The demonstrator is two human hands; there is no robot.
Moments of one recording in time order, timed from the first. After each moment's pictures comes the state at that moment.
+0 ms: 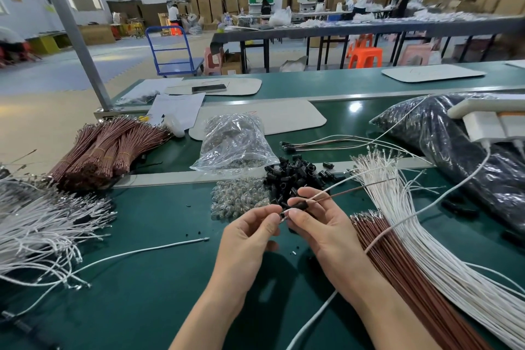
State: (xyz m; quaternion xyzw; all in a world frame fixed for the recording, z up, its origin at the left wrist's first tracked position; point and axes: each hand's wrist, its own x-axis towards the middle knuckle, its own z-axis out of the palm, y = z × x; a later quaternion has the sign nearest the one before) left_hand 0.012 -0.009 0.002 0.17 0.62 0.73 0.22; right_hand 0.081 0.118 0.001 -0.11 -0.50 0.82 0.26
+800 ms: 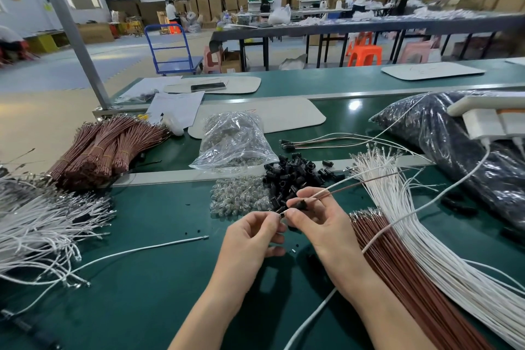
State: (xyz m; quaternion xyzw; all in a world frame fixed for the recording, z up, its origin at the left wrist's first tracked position) left_hand 0.011 -0.007 -0.005 0.16 0.63 0.72 0.25; right_hand 0.081 0.119 -0.003 -0.14 -0.63 0.70 0.29
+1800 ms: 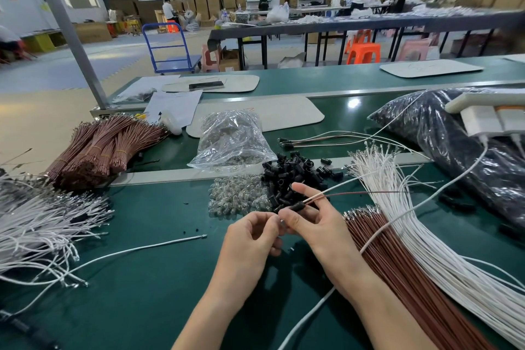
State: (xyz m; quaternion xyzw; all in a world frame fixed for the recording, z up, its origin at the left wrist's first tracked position) left_hand 0.012 -0.009 -0.008 0.23 0.69 0.66 0.19; right_hand 0.081 0.118 -0.007 -0.14 -0.61 0.74 0.25
